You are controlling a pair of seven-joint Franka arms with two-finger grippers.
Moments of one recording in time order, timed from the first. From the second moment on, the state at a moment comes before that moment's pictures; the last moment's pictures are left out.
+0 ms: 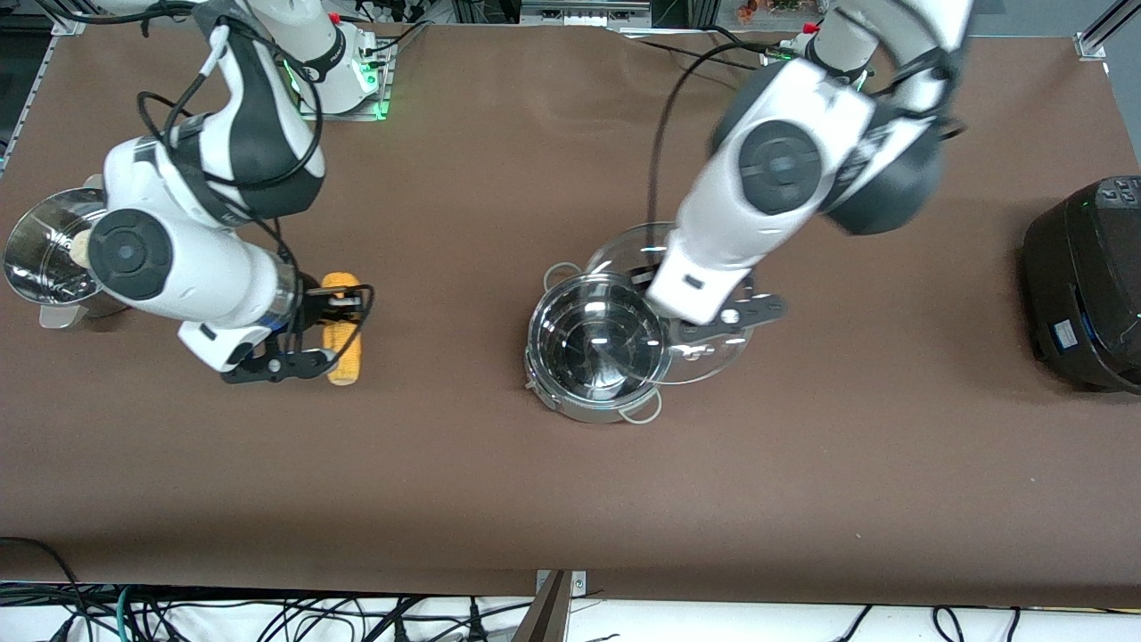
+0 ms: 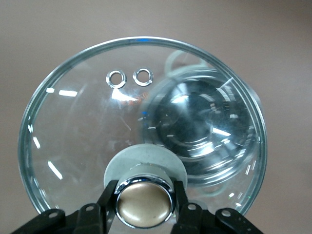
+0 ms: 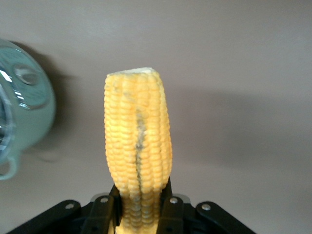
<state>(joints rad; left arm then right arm) -0.43 0.54 -0.05 -1.07 -0.12 1.50 -0.74 0.31 0.48 0.02 -1.30 0.11 1.65 0.23</state>
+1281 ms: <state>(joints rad) 0.09 0.32 -0.07 -2.08 -0.08 2.13 0.02 0.71 0.85 0.03 -1.17 0.18 2.17 0.77</state>
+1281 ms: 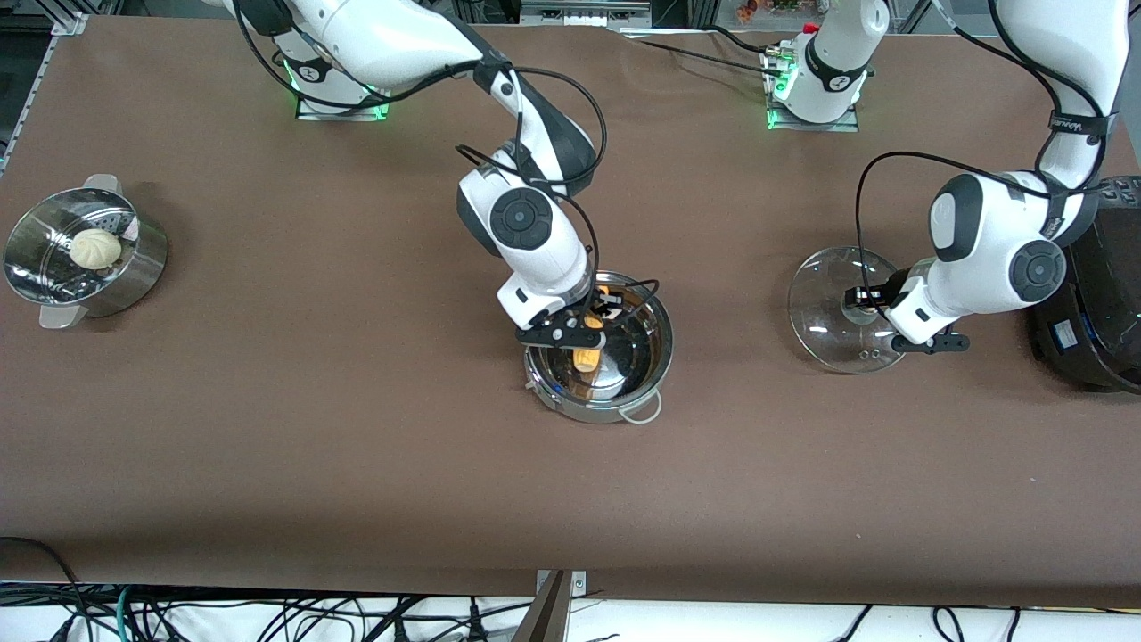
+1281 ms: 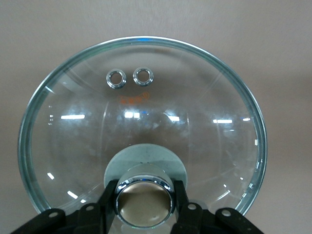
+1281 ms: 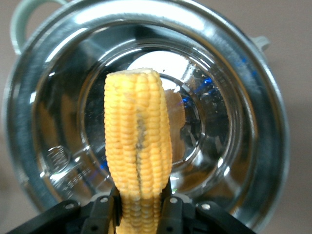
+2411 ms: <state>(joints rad) 0.08 0.30 -0.08 -2.00 -0.01 2.12 -0.07 0.72 0.77 0.00 -1.11 0.03 1.99 0.76</state>
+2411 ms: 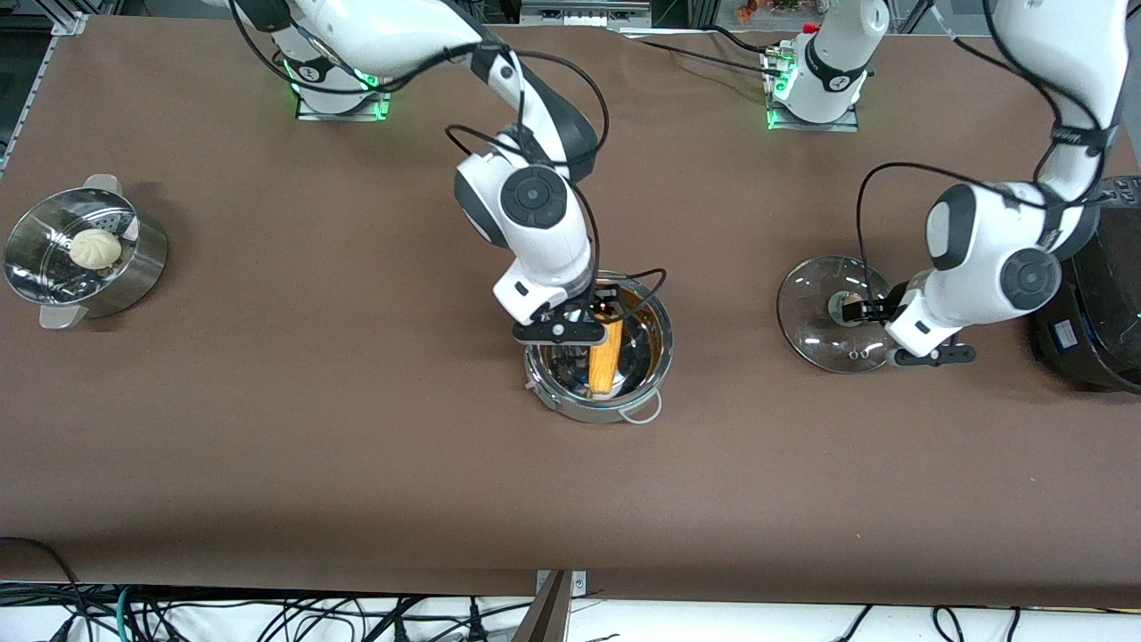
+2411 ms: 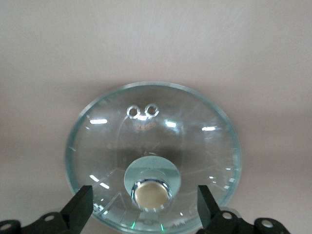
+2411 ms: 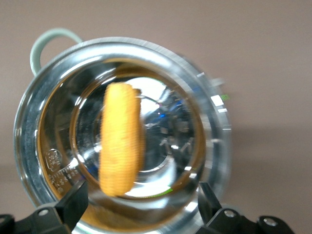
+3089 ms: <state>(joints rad) 0.07 0.15 -0.11 -1.50 -0.01 1.57 -0.08 0.70 0.54 -0.32 -1.11 0.01 1.60 0.40</state>
